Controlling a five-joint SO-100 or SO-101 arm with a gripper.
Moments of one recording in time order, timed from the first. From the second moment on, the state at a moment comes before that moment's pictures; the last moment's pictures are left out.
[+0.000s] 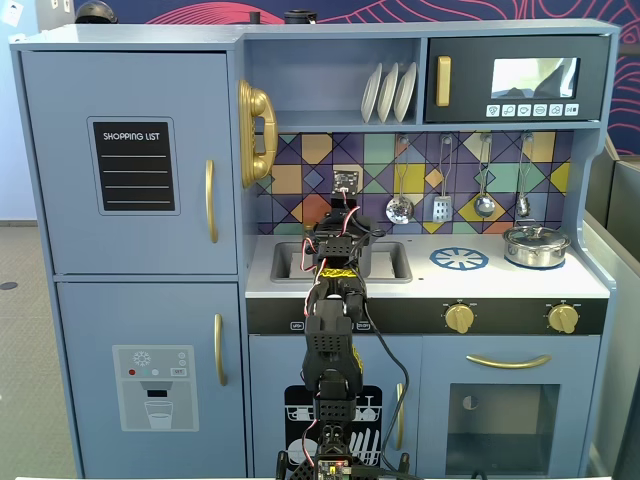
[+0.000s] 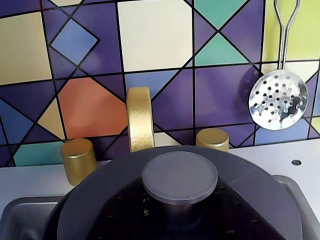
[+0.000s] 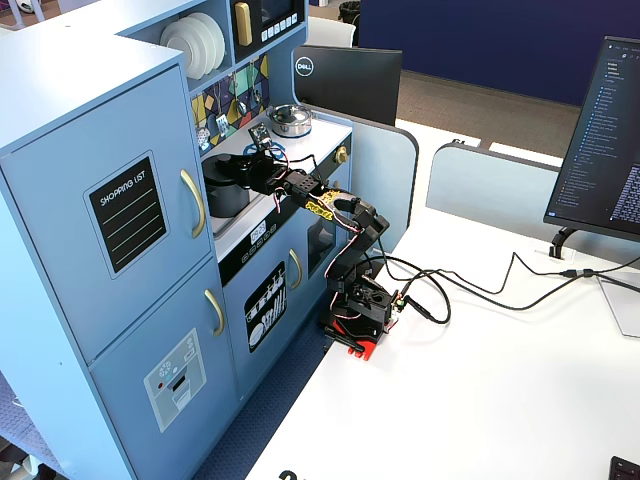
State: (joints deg) arm 3.9 119.3 108.5 6.1 -90.3
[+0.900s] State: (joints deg) arm 2.6 123.0 113.0 6.5 -89.0
